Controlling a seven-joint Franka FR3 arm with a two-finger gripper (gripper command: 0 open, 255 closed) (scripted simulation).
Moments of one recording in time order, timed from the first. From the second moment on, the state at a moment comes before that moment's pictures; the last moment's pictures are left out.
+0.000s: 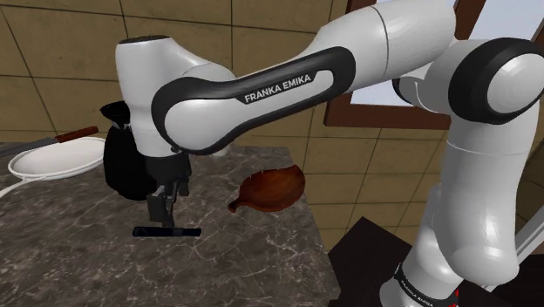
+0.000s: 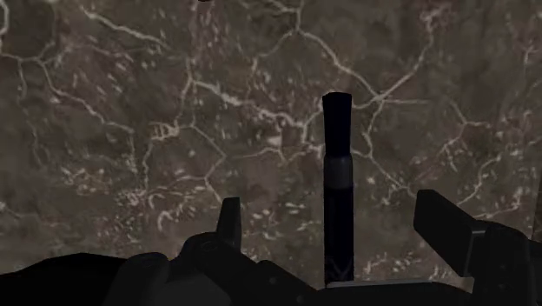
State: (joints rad) arm 0.38 0.24 0.44 -1.70 -0.15 1.93 0.06
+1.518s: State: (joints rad) arm 0.41 0.33 0.44 -1.72 -0.21 2.02 0.07
